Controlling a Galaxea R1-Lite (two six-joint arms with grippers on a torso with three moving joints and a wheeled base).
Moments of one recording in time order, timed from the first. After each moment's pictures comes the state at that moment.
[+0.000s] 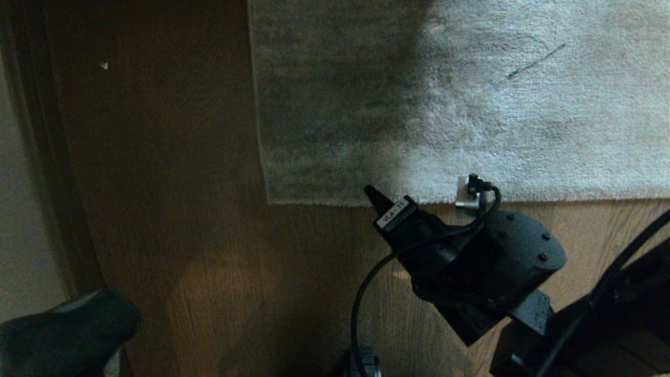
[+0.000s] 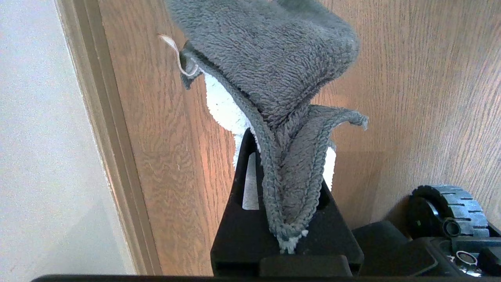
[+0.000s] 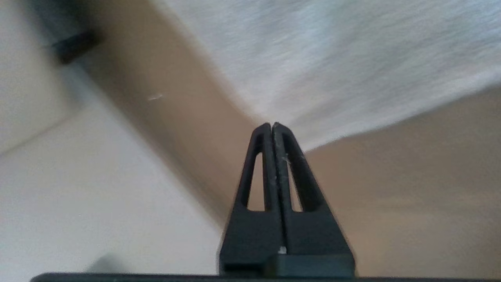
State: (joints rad) left arm 0.00 0.00 0.00 0.00 0.01 0.00; right arm 0.88 1.95 -0.68 -1.52 -0.34 0.88
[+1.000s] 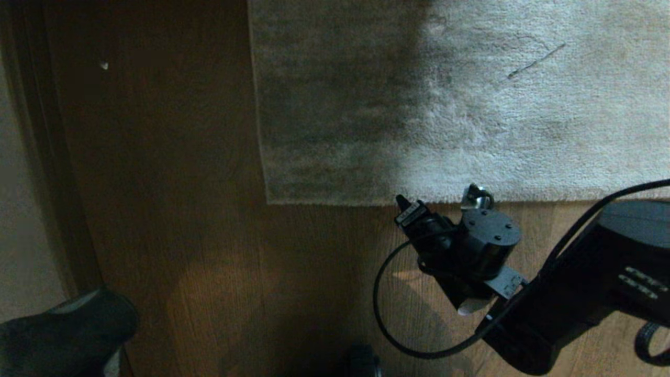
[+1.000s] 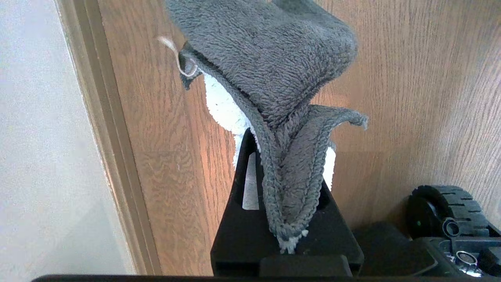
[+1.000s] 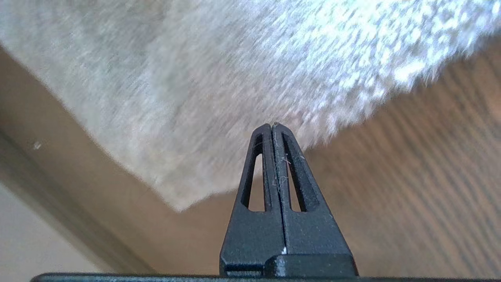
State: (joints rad) left arm 0.00 0.00 0.00 0.00 0.01 0.00; right arm 0.69 2.10 -0.71 -1.52 -0.39 0.84
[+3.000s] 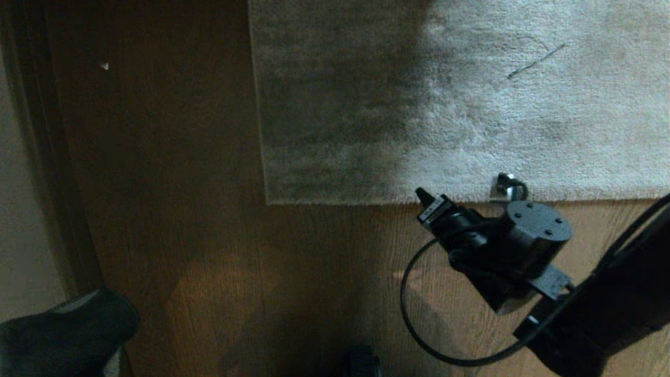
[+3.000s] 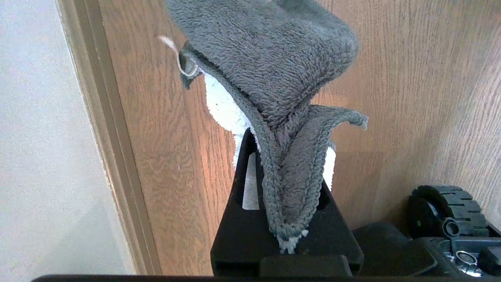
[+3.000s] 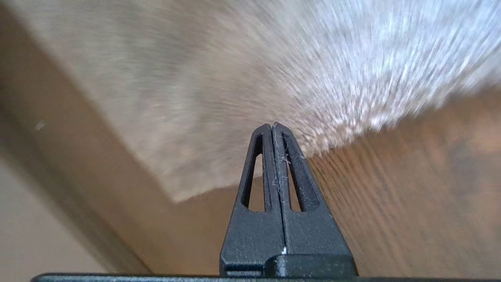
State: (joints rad) left arm 0.00 0.00 0.00 0.00 0.01 0.00; right arm 0.65 1.95 -0.57 -1.52 -0.32 0.72
